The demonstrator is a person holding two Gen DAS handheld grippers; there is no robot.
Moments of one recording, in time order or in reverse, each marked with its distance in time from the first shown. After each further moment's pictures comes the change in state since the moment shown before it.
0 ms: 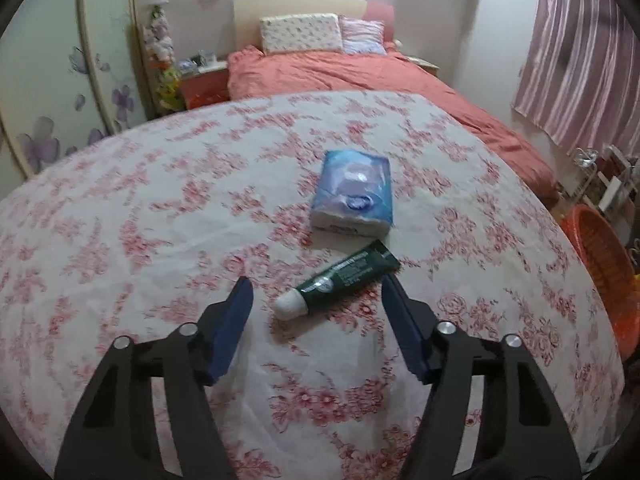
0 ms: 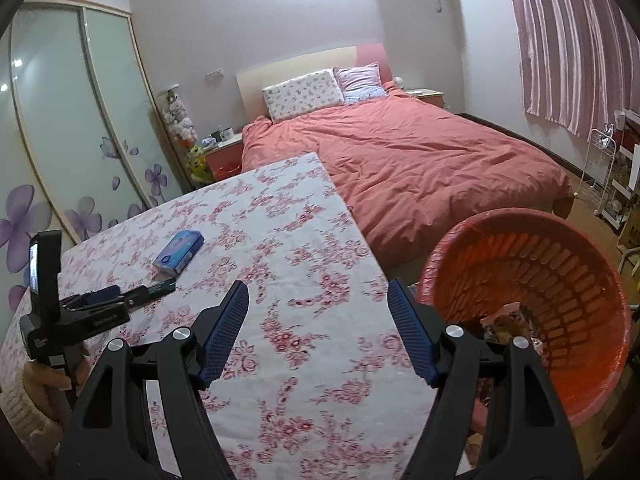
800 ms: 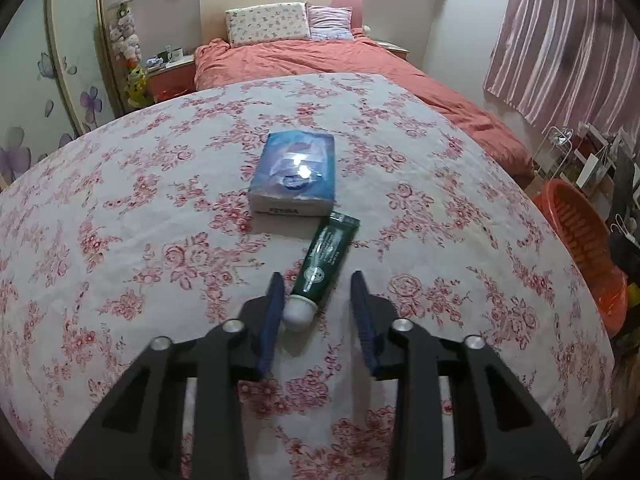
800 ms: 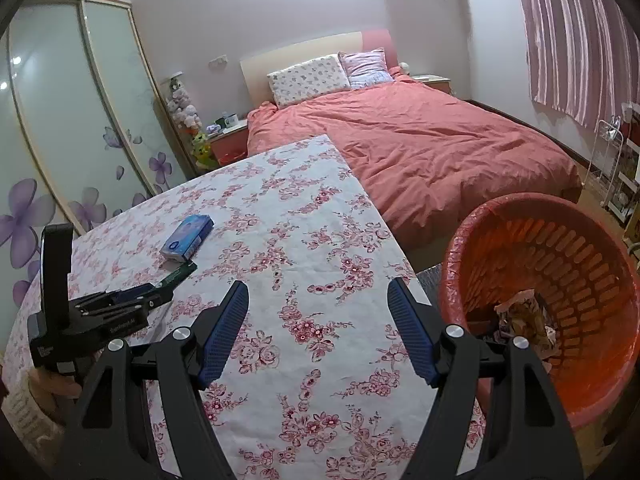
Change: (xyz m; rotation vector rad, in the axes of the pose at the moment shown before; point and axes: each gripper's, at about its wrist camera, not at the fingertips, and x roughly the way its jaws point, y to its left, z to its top) left arm 0.006 -0.027 -0.005 0.068 0.033 -0.071; right arm 0.009 0.010 -0.005 0.018 0.050 0.016
